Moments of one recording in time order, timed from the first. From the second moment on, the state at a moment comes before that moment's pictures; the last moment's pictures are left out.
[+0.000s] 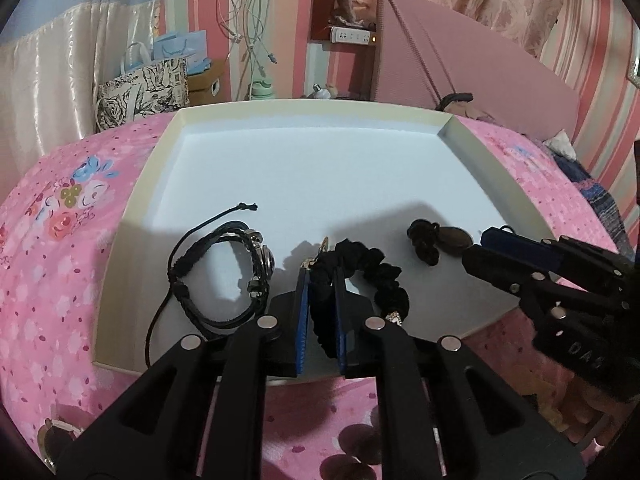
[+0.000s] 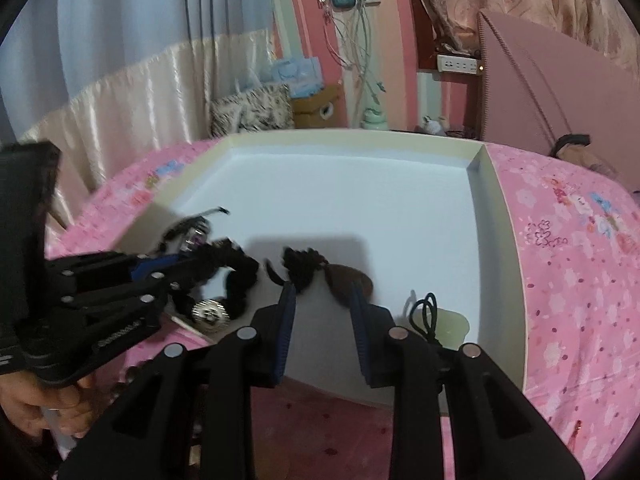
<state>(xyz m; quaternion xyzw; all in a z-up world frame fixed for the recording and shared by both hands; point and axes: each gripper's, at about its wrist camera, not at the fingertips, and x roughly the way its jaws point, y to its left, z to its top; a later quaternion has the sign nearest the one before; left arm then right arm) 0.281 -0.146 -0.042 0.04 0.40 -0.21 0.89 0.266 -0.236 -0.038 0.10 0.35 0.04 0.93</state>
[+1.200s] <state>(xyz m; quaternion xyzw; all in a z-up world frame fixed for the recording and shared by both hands) 0.179 -0.086 -0.019 0.11 0.38 -0.14 0.91 0.150 -0.230 -0.025 0.09 0.35 0.01 0.93</state>
